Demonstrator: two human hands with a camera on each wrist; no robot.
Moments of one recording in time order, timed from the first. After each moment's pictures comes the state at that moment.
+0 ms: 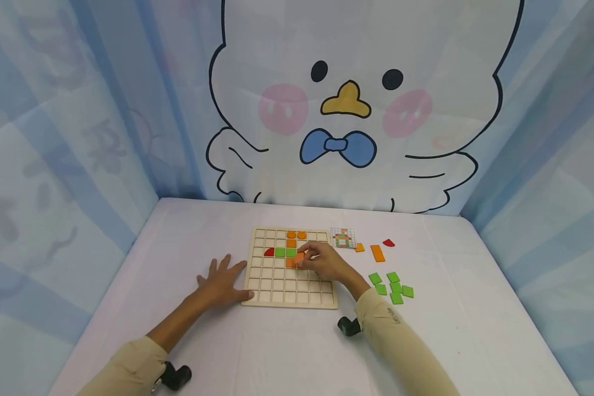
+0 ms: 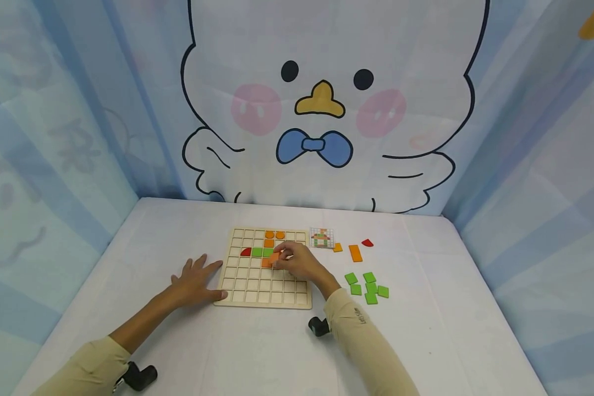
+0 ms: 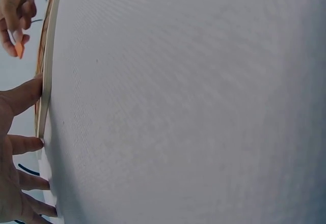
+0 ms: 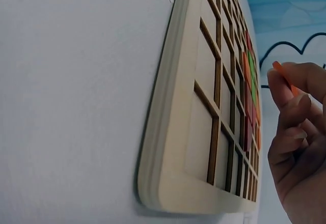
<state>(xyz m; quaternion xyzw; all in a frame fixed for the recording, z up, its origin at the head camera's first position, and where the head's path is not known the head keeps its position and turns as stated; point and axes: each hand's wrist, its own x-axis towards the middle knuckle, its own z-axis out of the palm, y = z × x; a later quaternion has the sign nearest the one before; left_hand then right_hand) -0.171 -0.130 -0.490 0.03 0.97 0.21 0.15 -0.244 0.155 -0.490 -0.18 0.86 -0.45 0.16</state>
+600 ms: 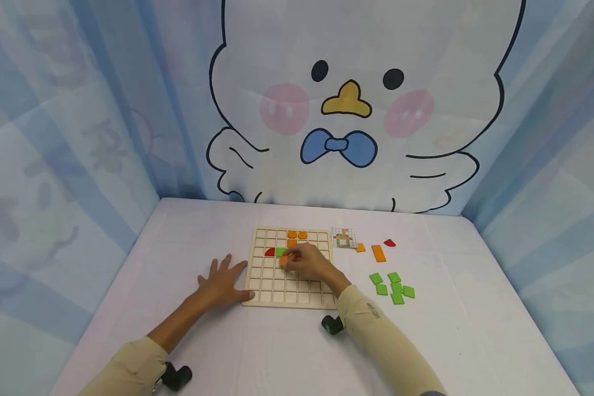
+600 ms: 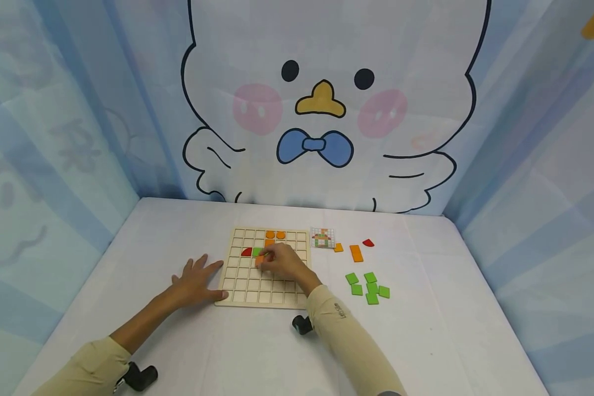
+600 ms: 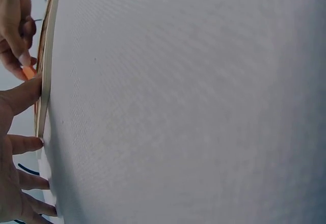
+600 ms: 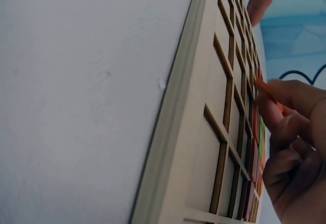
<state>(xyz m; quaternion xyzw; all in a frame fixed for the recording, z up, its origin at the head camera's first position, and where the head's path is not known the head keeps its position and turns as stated) -0.171 -0.130 -0.489 0.03 0.96 0.21 0.15 -0.246 0.115 -0.491 -0.21 0.89 -0.37 0.14</state>
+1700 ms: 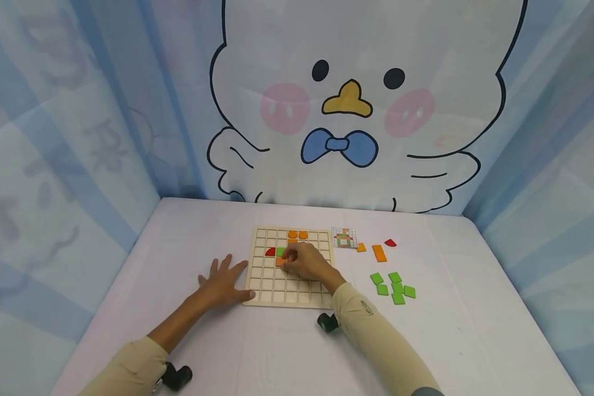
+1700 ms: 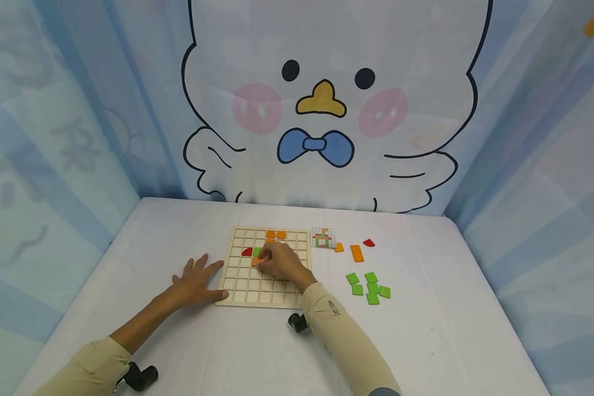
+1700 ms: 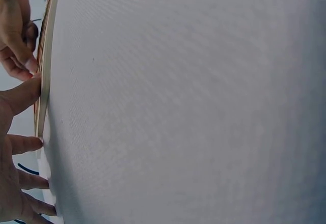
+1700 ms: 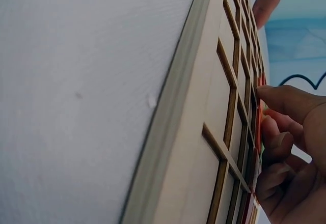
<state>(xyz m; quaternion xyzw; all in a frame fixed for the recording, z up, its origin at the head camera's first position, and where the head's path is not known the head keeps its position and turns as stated) -0.172 -0.131 -0.489 0.03 0.96 0.22 0.16 -0.249 0.104 -0.492 -0.18 0.92 -0.31 0.13</state>
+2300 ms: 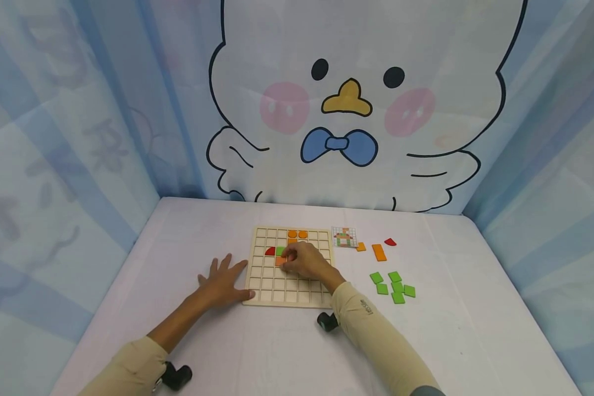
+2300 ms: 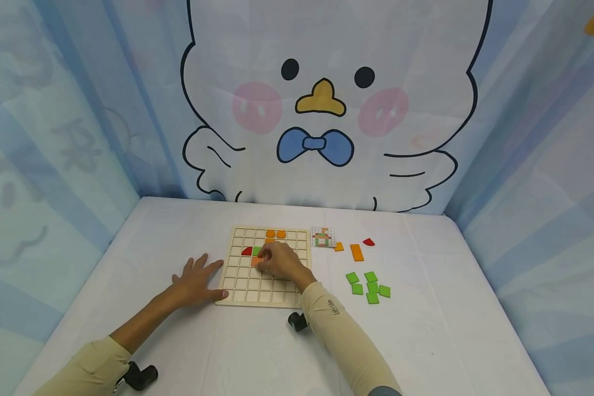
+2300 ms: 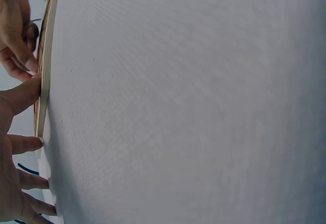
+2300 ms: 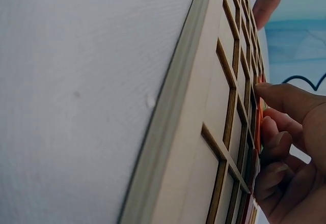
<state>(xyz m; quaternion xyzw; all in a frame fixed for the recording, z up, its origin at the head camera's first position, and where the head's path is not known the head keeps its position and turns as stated) -0.170 -0.132 -0.487 0.04 0.96 0.21 0.16 -0.249 0.105 -0.493 -0.18 0.92 -0.33 0.15</state>
